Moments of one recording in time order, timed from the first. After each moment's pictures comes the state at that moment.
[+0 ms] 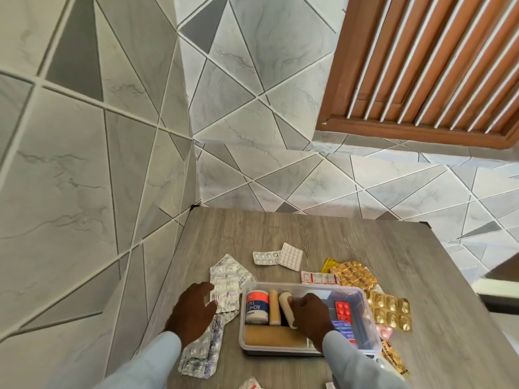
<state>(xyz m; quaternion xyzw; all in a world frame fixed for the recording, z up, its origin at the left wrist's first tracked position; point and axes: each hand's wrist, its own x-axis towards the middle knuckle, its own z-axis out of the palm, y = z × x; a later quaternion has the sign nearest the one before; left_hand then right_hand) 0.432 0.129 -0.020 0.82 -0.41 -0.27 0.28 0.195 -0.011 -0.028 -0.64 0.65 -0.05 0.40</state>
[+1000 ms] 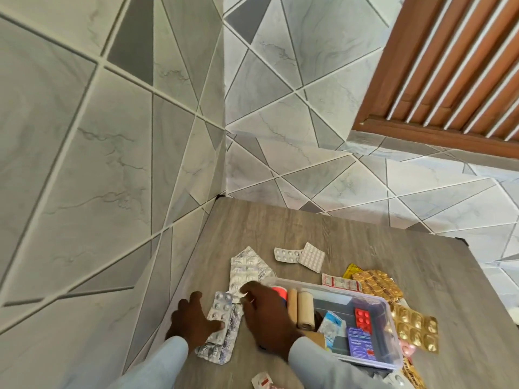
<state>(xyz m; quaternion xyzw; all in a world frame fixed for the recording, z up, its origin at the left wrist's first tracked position) 0.437 0.172 -0.046 0.90 -0.24 -0.32 0.17 0.289 0.069 0.029 -0.84 0.34 -0.12 0.40</state>
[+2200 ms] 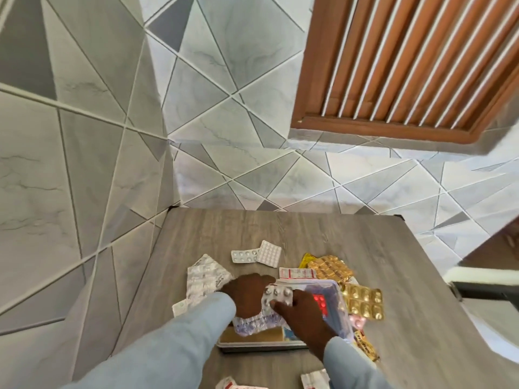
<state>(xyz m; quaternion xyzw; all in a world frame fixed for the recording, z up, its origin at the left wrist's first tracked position) 0.320 0.031 0.051 0.67 -0.68 -0.31 0.00 0.157 0.003 0.018 -0.70 0.54 -0.16 0.45</state>
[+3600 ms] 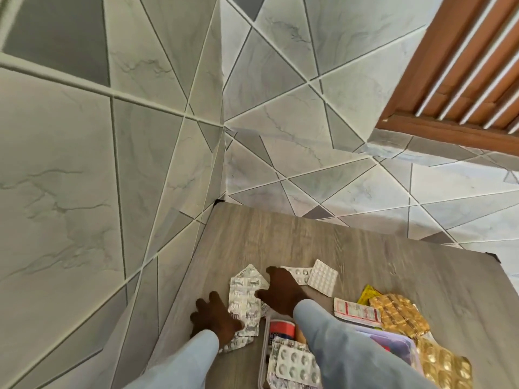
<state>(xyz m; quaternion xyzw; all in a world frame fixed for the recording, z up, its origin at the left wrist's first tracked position) 0.449 0.066 -0.053 0.92 -0.19 -0.33 0.10 0.357 -0.069 -0.010 -0.83 0.43 0.13 0.32</state>
